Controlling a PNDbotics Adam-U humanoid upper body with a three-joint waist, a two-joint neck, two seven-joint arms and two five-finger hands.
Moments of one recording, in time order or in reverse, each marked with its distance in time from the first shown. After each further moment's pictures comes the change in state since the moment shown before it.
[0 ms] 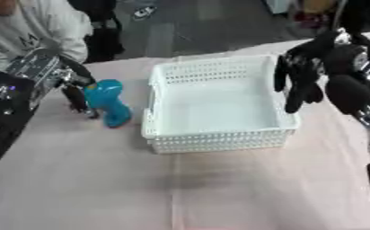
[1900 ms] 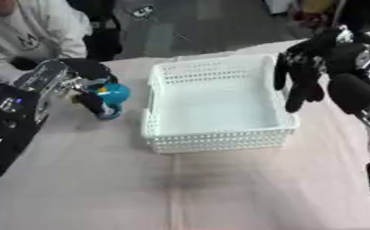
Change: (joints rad) left arm 0.071 -0.009 0.002 -0.112 0.100 0.015 0.431; right arm -0.004 0.008 0.000 -0.005 -0.002 -0.001 -0.001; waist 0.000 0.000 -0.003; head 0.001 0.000
